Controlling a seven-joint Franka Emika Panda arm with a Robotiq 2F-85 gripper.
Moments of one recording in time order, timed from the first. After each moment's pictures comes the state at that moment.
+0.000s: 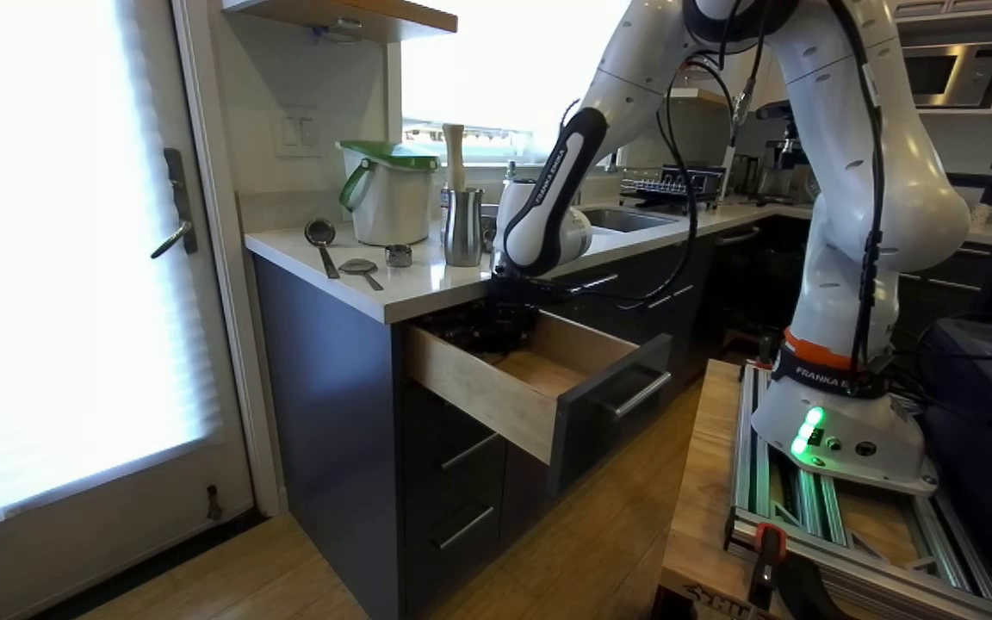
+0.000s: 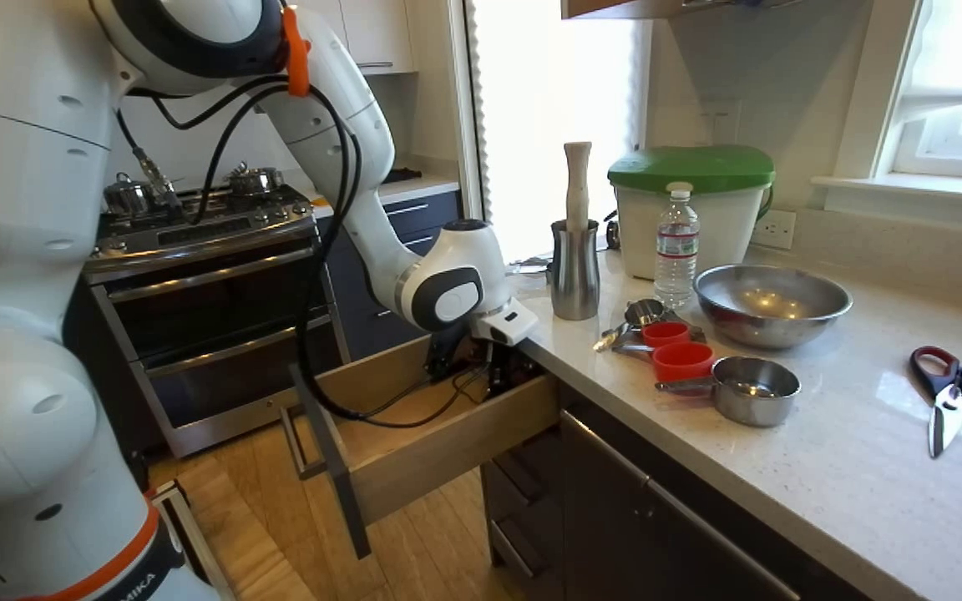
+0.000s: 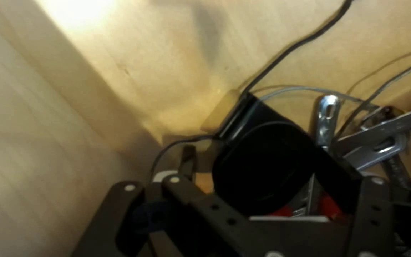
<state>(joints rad) 0.13 0.45 -0.14 -2.33 0.13 2.93 0.71</state>
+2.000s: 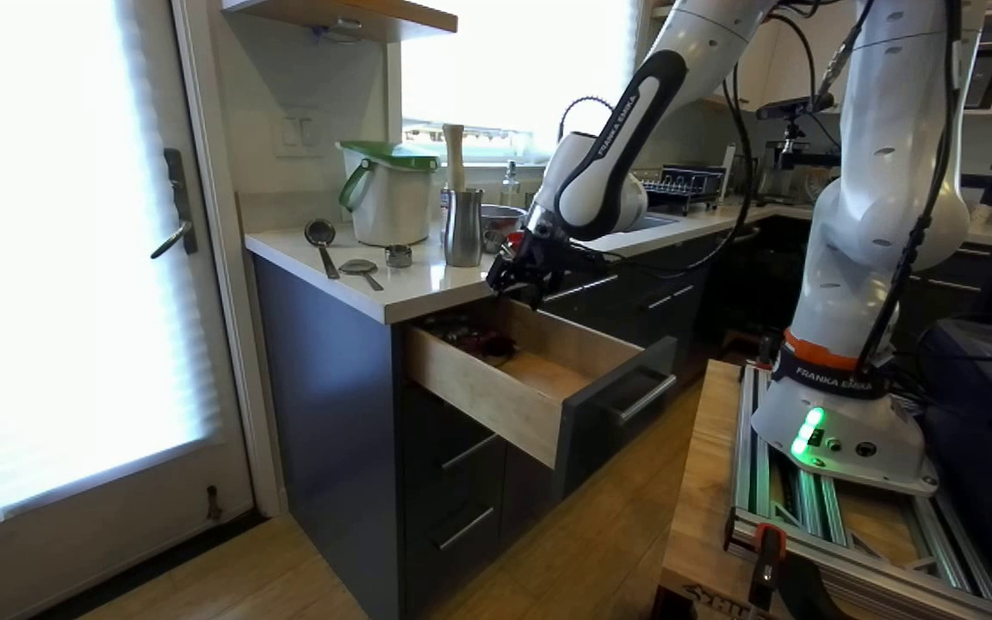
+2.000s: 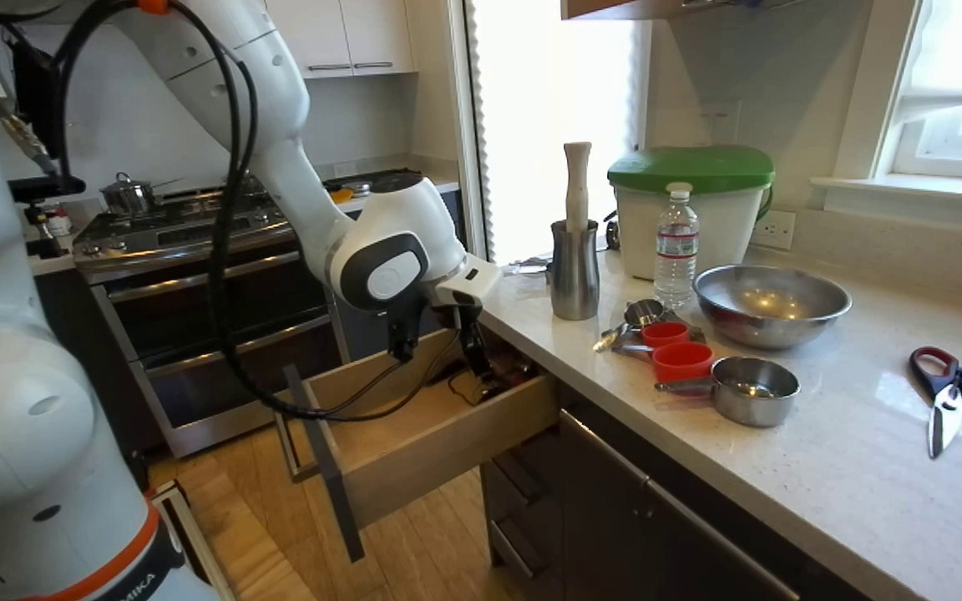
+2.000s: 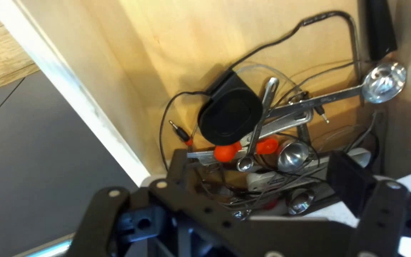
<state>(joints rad) 0.11 0.09 -0.10 -2.65 0.14 3.10 0.48</state>
